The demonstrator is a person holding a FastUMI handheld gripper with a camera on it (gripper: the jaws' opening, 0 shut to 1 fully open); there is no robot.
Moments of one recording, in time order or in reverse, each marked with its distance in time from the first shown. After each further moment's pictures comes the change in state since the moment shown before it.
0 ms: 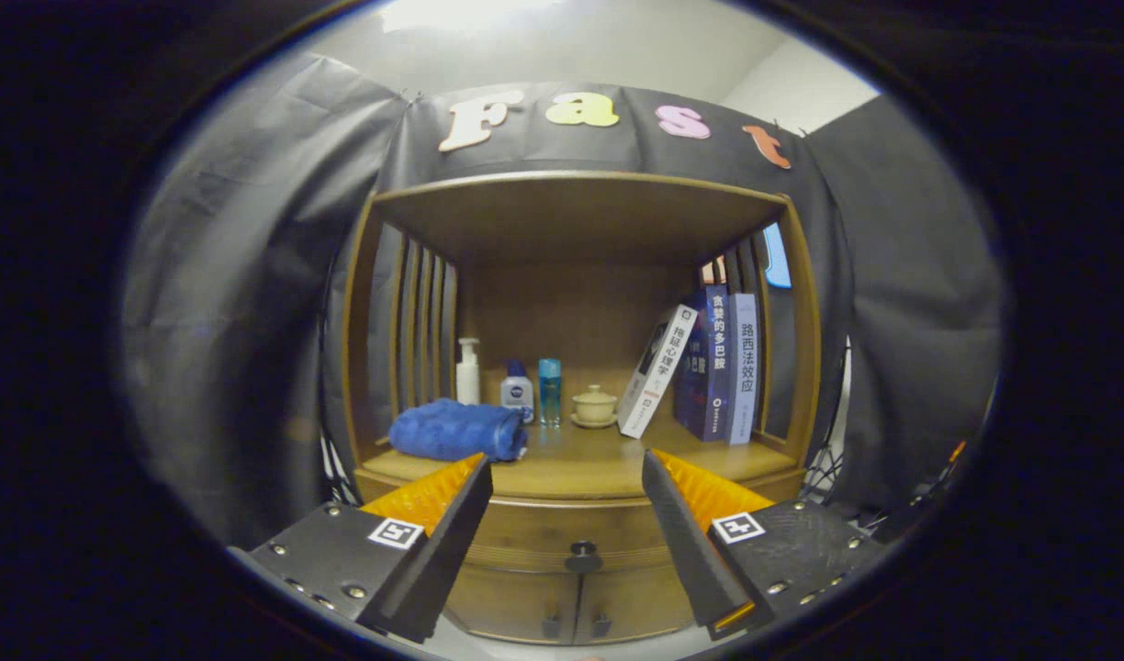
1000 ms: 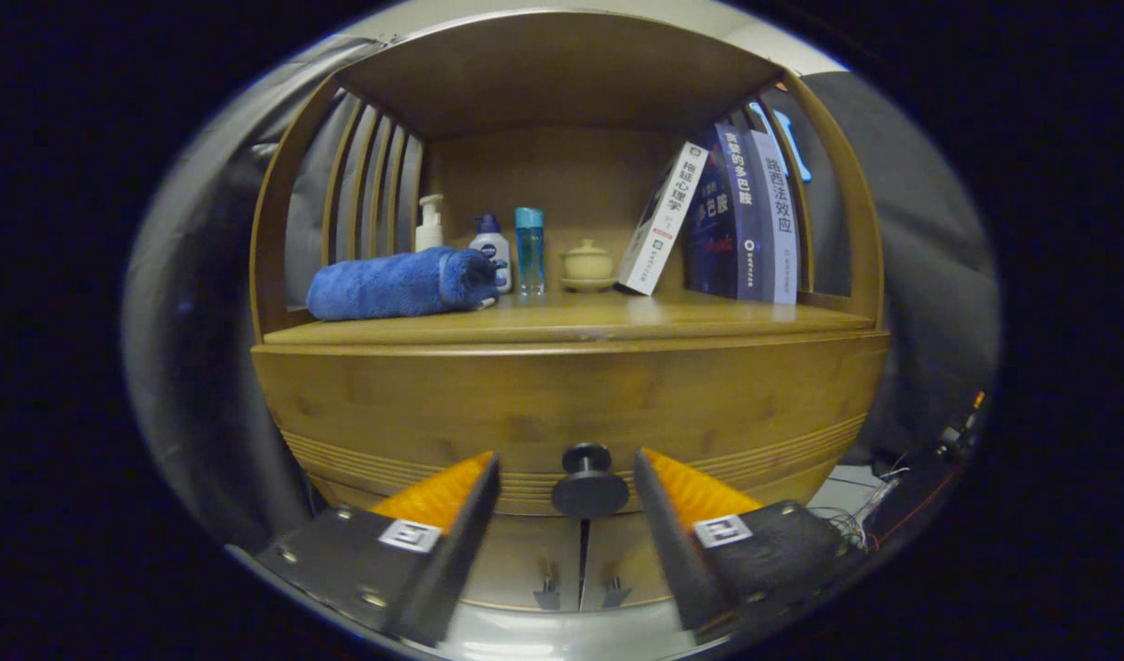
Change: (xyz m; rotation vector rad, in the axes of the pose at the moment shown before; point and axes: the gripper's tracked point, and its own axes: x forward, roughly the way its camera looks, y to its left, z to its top) arm 0.066 -0.008 -0.162 0.052 0.245 -0.039
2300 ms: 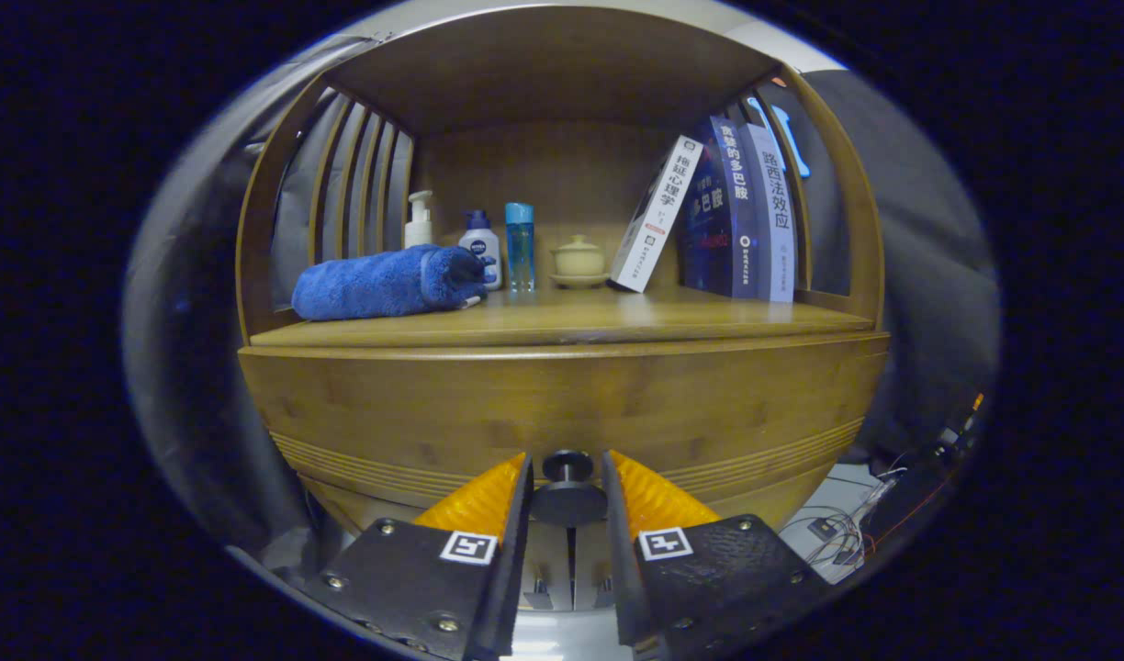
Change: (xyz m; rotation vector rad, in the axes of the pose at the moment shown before) arm 0.008 -0.003 -0.010 -0.025 0.066 0.006
